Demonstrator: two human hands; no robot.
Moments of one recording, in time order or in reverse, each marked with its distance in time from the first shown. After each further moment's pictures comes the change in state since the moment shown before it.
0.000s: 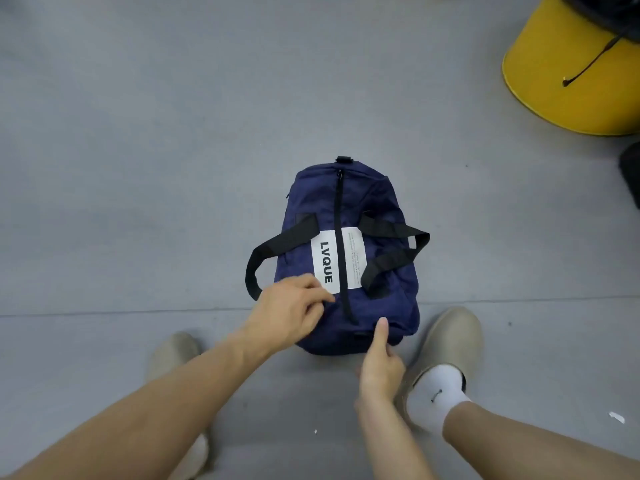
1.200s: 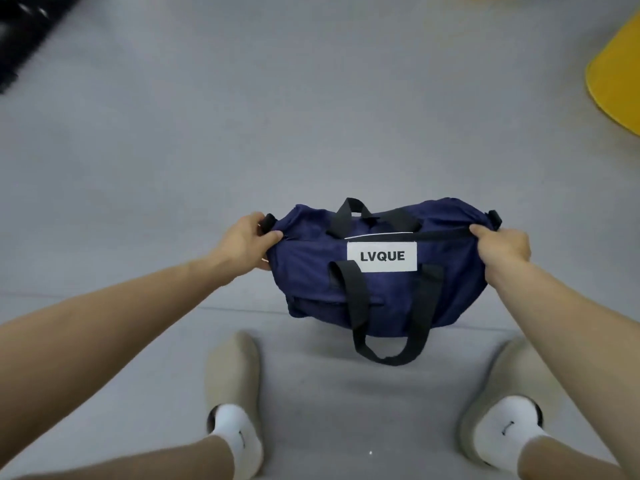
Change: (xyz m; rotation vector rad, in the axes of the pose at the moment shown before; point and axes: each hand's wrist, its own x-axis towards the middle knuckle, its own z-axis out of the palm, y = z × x) left_hand 0.006 -0.150 -0.136 -0.662 0.021 -0.737; right_hand 0.064 -0.207 0.065 -0.294 -0.054 -0.360
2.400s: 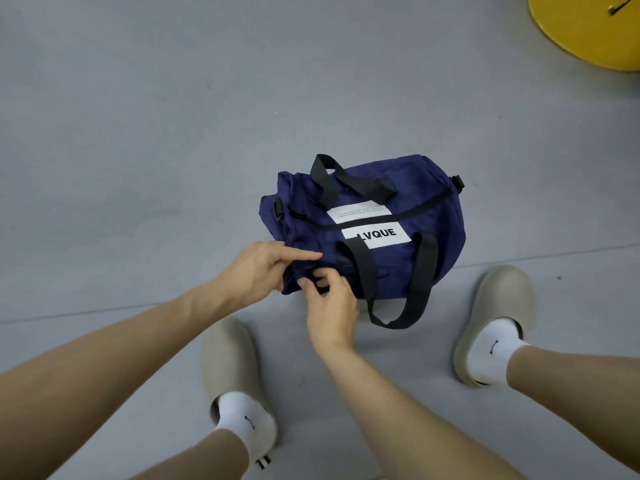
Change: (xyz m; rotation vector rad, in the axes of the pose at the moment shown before) left_hand -0.026 -0.042 0.050 0.447 -0.355 0.450; right_hand -0.217 0.130 0.149 -0.095 -0.187 -0.279
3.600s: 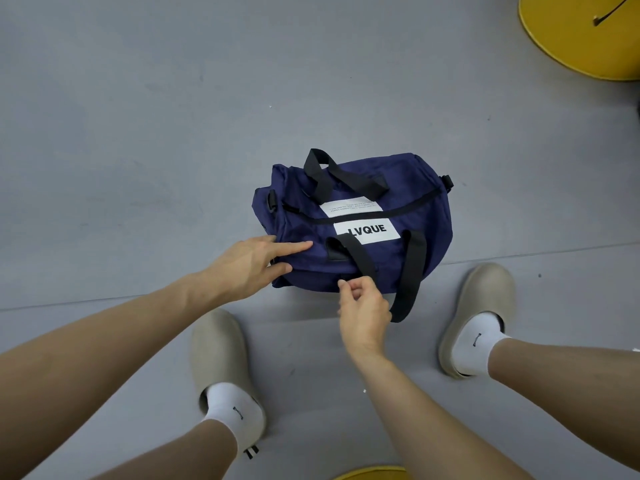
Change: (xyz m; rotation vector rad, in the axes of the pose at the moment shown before) left_hand 0.002 -0.018 0.004 0.297 -0.060 0.034; right_hand 0.009 0.043 -0.042 -0.110 0.128 0.086
